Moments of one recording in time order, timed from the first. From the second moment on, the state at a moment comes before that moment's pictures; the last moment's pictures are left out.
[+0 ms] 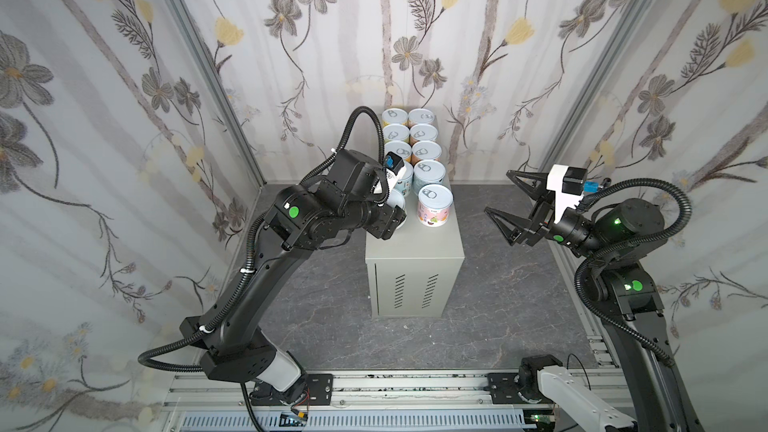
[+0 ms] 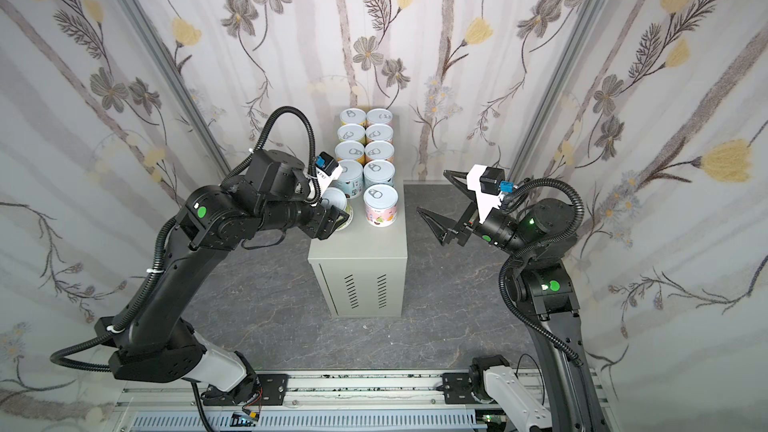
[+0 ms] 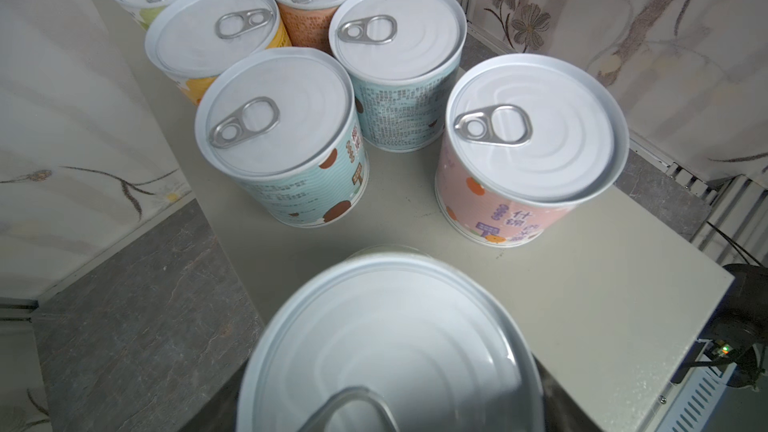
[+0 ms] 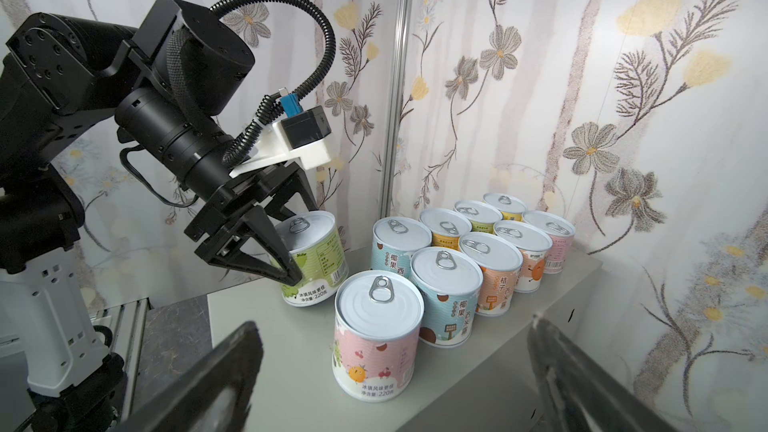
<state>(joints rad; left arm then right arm) -0.80 1.54 2.15 -1.28 -0.07 -0.01 0.15 0.90 1.26 -0.17 -0.85 0.02</state>
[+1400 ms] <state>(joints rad) -0.80 1.46 2.11 -1.16 -0.06 0.00 0.30 0.88 1.10 -0.18 -0.74 -0.03</state>
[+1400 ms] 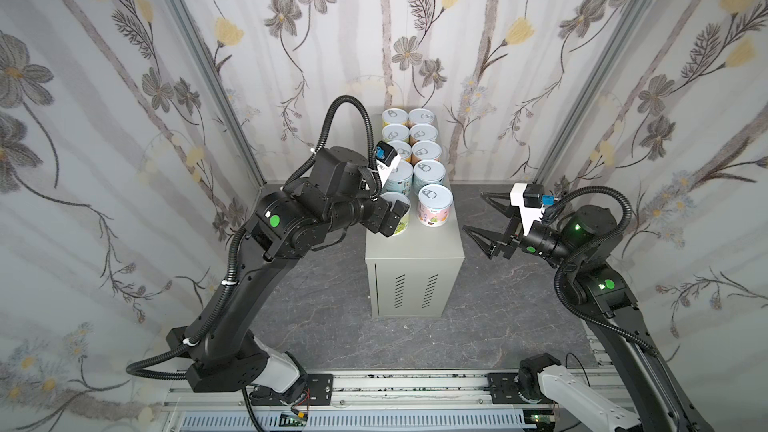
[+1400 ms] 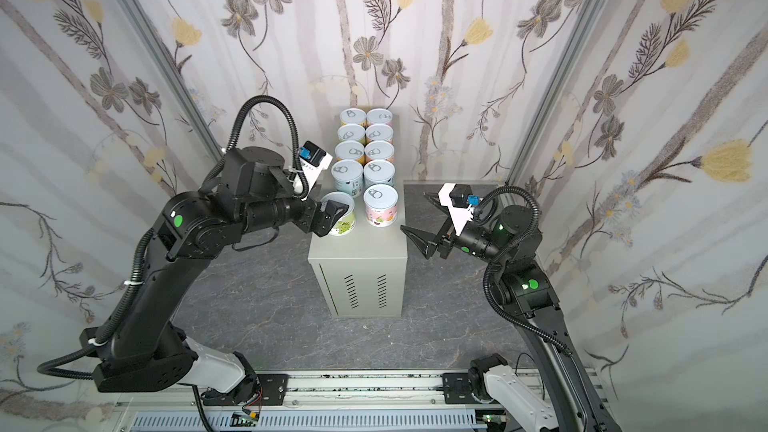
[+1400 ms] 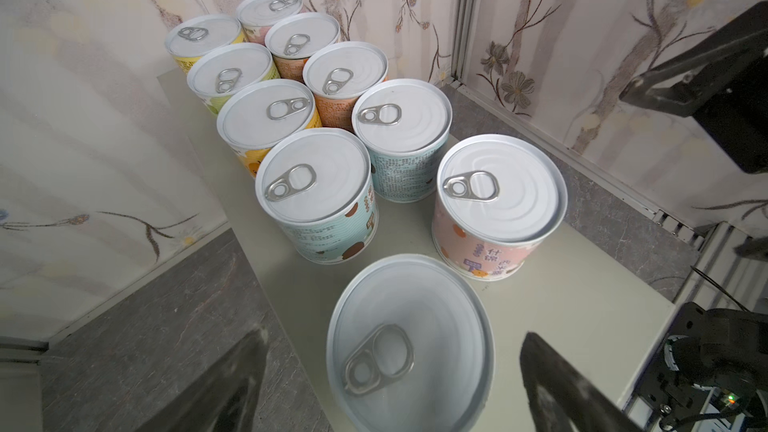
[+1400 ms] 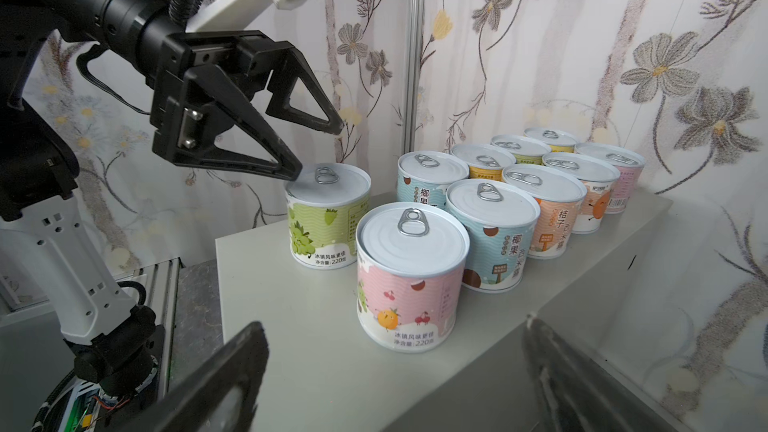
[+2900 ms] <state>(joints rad) -0.67 1.08 1.32 -0.52 0.19 0.20 0.63 1.07 1.13 -0.16 -0.28 -0.06</state>
